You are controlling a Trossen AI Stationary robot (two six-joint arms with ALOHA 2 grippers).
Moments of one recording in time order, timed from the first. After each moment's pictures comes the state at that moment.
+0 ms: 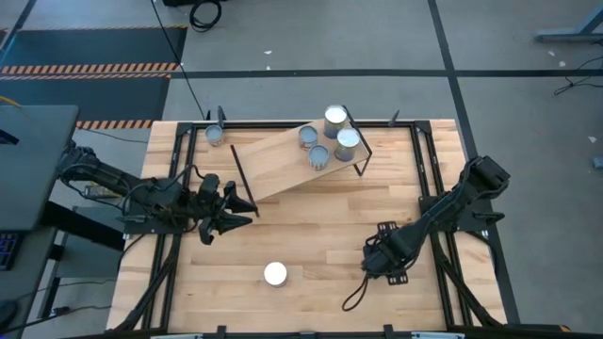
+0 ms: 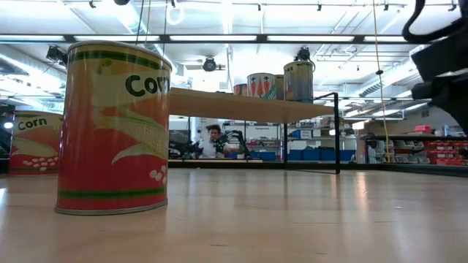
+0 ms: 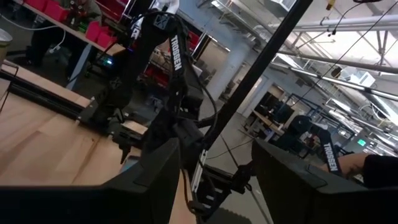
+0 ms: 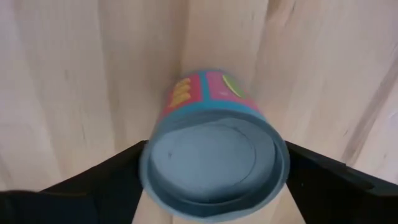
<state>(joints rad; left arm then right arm) -0.37 0.84 0.60 0.37 -0.24 -0.57 0.61 1.65 1.00 -1.01 -0.05 0.54</state>
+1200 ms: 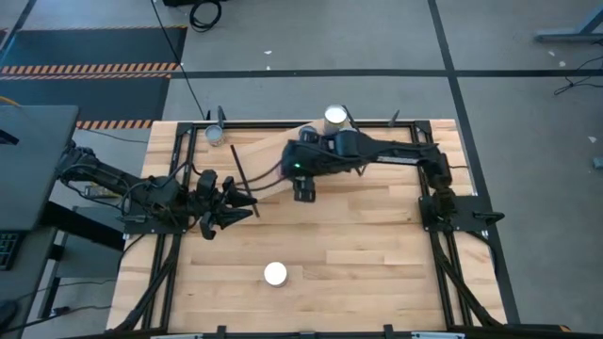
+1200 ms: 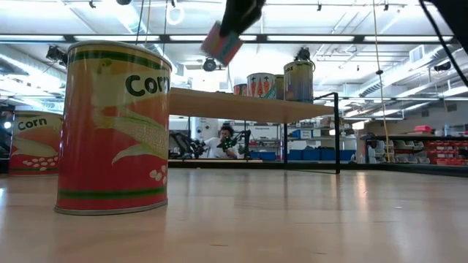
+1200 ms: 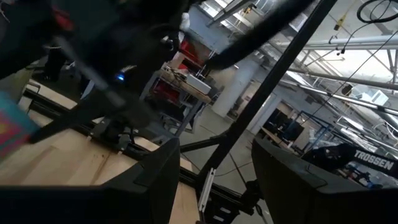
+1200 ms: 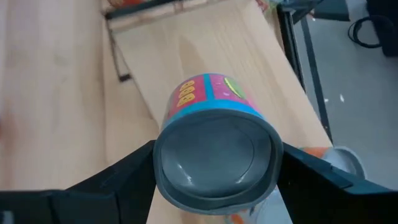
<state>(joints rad) -0.37 0.84 0.60 0.42 -0.31 -0.56 0.00 2.03 2.24 -1.23 0.30 -0.05</state>
